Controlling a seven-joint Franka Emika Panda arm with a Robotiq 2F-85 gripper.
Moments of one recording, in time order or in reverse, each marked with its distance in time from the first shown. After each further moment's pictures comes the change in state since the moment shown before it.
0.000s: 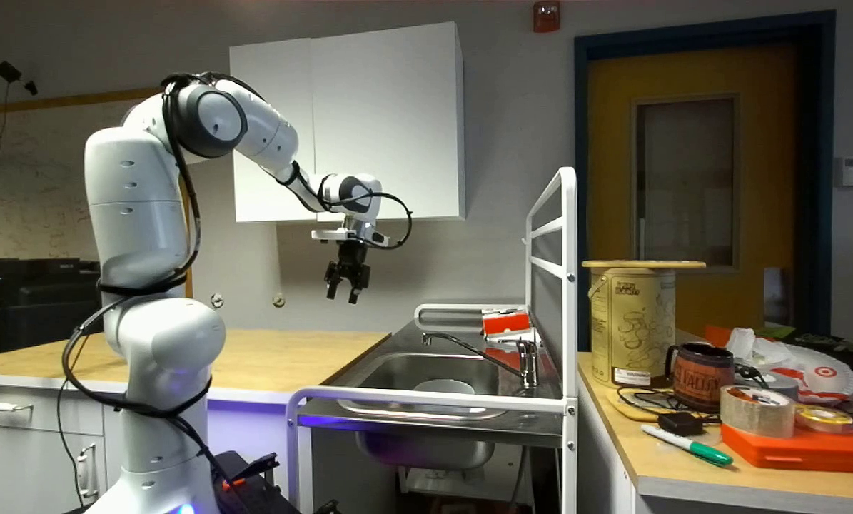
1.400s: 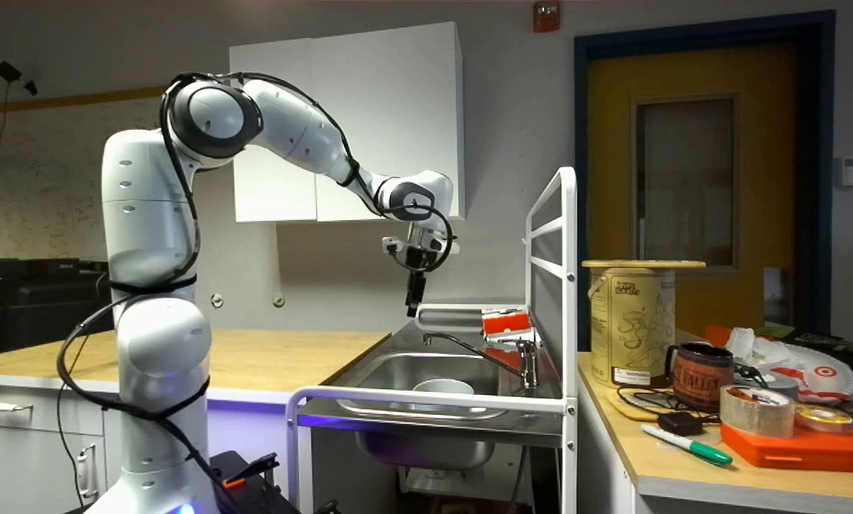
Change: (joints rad) arm -0.208 0.077 -0.208 0.004 0.118 0.224 0.317
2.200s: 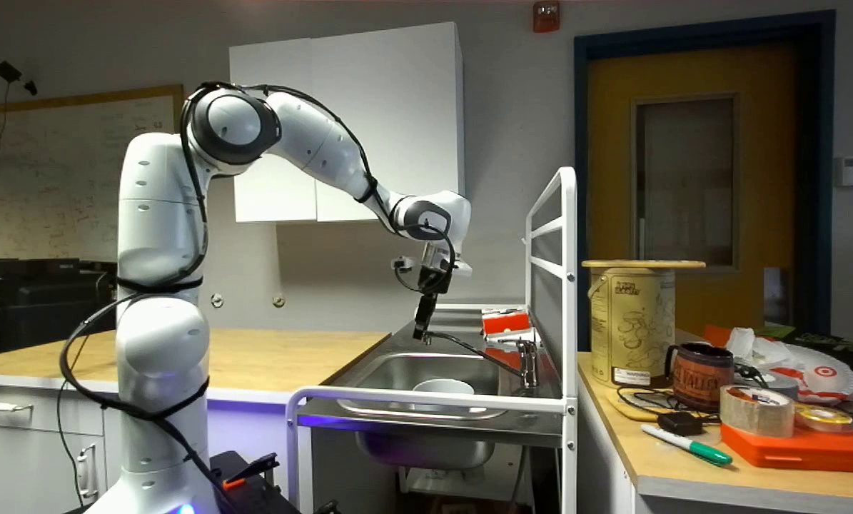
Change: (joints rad) arm -0.029 0.096 -0.046 -0.003 -0.030 0.005 0.171
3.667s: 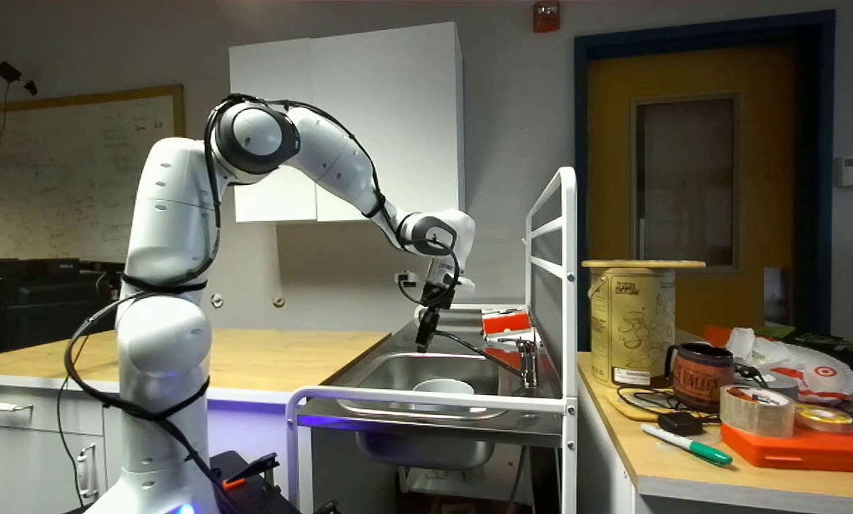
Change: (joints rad) arm 0.031 0.097 -0.019 0.034 -0.043 -0.005 0.065
